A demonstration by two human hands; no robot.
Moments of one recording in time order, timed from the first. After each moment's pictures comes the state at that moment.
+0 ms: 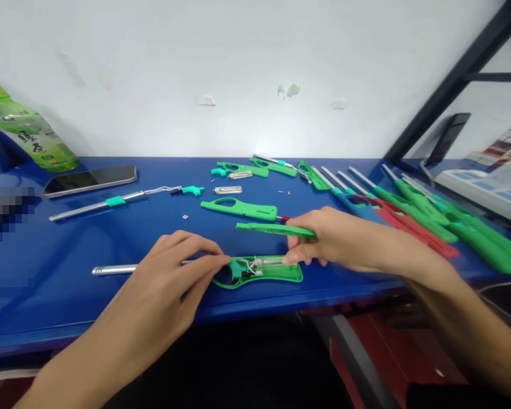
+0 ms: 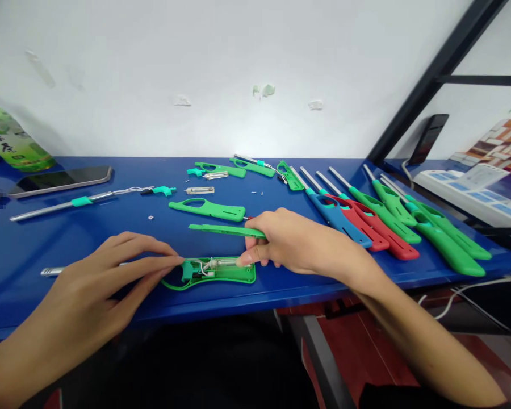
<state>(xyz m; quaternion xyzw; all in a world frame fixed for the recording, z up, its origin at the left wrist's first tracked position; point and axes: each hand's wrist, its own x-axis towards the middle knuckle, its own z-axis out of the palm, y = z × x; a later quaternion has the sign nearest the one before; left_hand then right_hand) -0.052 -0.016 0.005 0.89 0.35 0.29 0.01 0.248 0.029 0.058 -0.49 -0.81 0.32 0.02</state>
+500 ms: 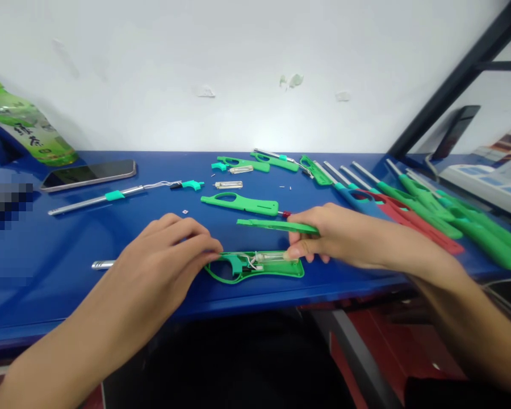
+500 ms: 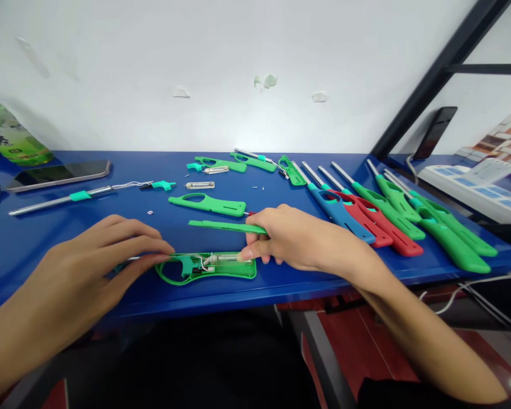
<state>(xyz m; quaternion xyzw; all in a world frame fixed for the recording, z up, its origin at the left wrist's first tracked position) -0.057 -0.005 0.016 0.90 0.36 0.25 -0.04 0.248 0.027 0.059 -0.49 -0.80 0.33 0.02</state>
